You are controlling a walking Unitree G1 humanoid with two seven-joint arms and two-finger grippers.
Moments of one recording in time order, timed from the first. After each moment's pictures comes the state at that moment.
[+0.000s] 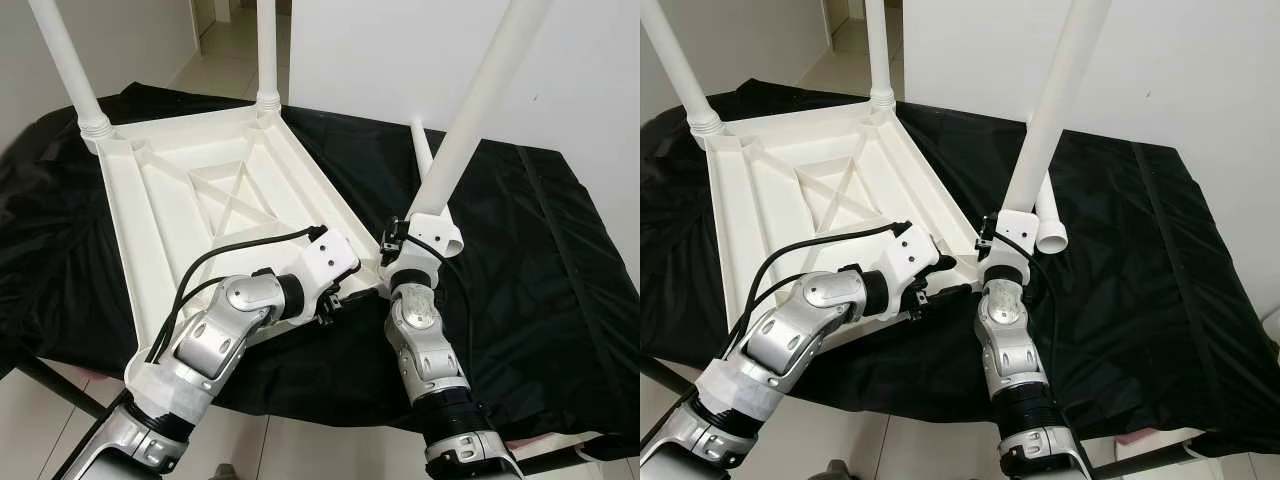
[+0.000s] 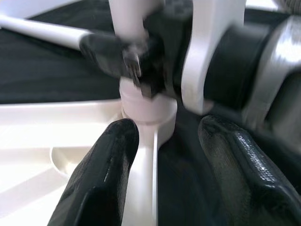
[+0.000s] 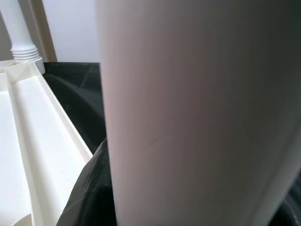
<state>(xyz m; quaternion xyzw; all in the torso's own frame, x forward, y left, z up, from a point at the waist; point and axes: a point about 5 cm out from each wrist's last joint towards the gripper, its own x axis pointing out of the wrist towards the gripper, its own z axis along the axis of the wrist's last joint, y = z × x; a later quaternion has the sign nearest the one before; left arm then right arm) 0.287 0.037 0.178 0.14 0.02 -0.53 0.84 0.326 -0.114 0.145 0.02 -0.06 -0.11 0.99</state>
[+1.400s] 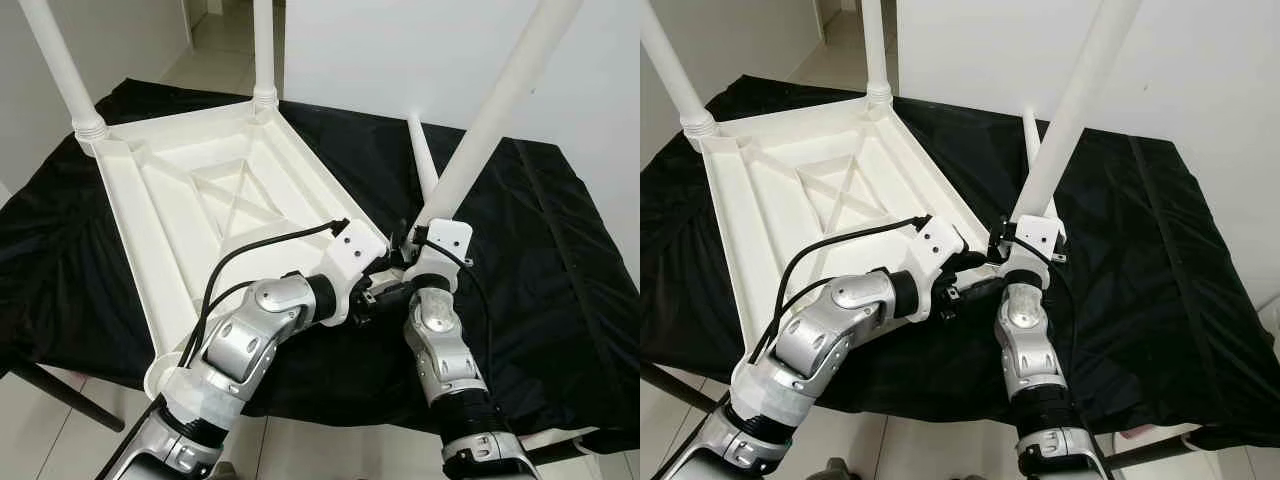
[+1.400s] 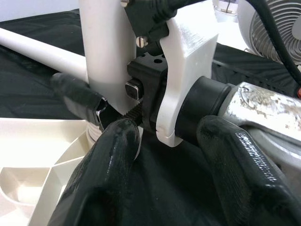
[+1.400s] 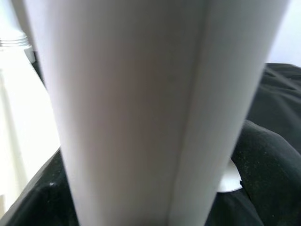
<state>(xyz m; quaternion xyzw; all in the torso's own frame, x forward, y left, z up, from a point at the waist) 0.275 0.008 0.184 0.06 0.02 -0.54 0.84 0.328 -0.139 0.142 0.01 -0.08 -0.07 0.99</state>
